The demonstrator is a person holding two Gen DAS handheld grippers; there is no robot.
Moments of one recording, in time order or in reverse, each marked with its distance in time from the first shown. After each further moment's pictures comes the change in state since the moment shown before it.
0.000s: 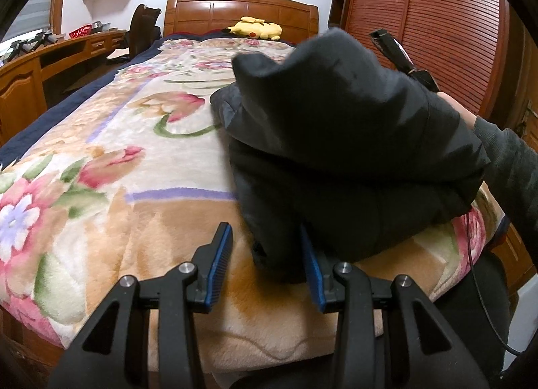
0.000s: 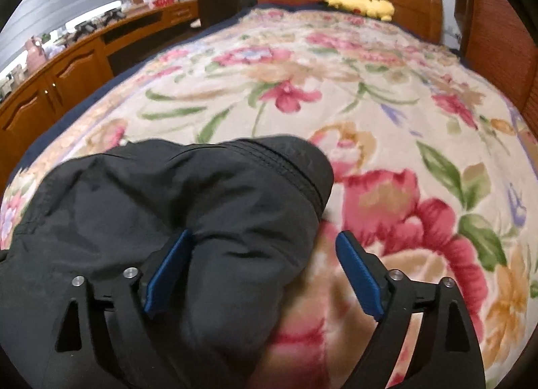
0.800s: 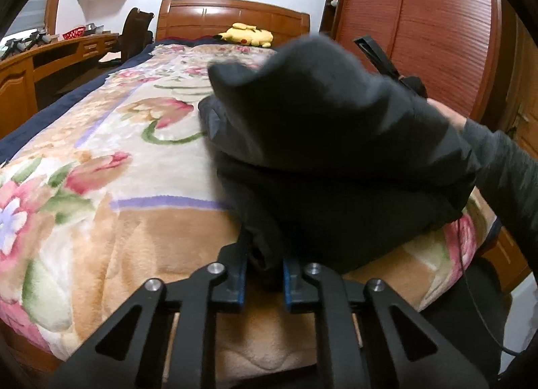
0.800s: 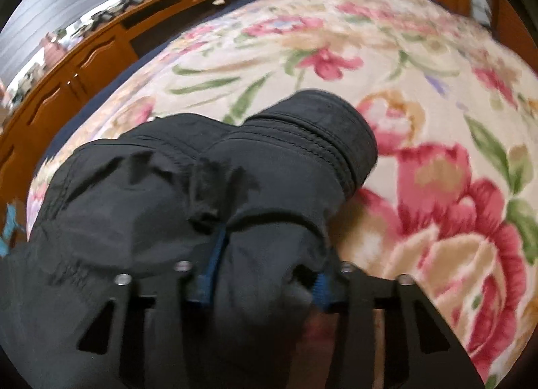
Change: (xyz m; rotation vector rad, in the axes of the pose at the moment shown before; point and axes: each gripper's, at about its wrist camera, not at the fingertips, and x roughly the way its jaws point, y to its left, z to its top) left arm -0.009 0.001 0.000 -0.009 -0.048 -0.063; right arm 0.008 0.017 -0.003 -0.012 0.081 0.152
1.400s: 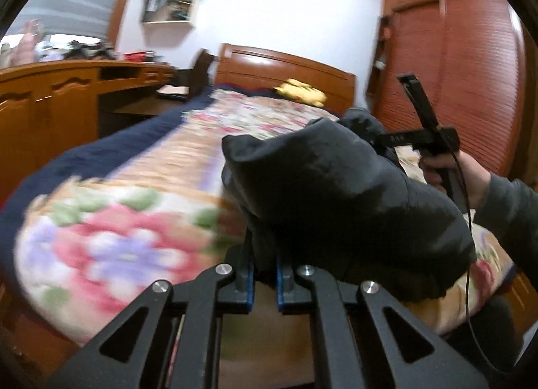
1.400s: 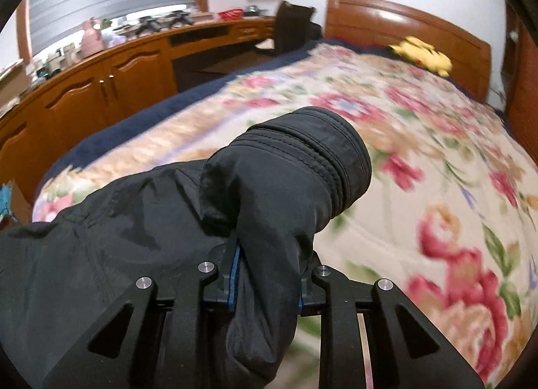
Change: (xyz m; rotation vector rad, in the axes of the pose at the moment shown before) left arm -0.099 0.139 0.003 -0.136 -0.251 0.158; right arm -0.007 0.169 0.055 -0.194 -0.197 -0.040
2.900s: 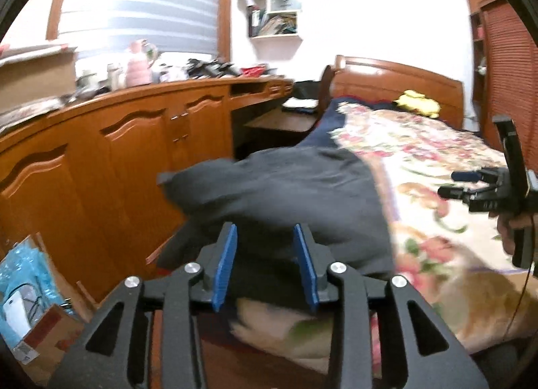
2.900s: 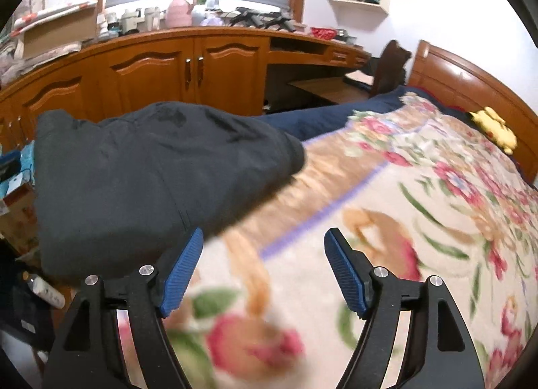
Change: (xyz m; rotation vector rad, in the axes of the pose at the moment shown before) left arm -0.081 0.120 0.038 -0.002 -0.031 0.478; right arm 0.055 0.212 0.027 -0.248 -0.081 0.124
